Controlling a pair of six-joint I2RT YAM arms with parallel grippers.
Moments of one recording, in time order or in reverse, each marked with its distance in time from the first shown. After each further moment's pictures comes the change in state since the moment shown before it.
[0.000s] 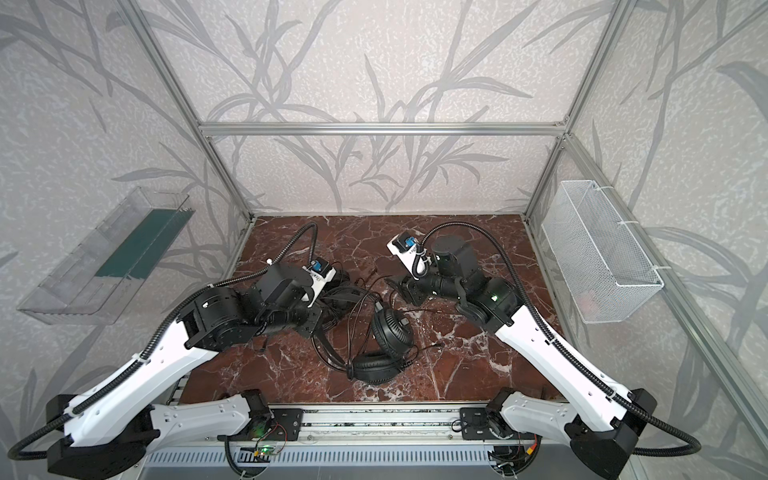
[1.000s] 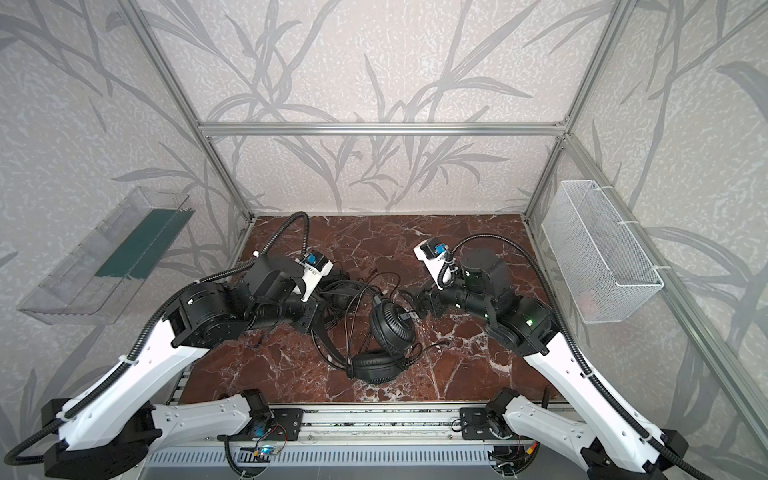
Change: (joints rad) left arm 0.040 0.010 0.084 -0.023 0.079 -0.006; right arm -0.061 -0.213 -0.056 -0.083 0.048 0.130
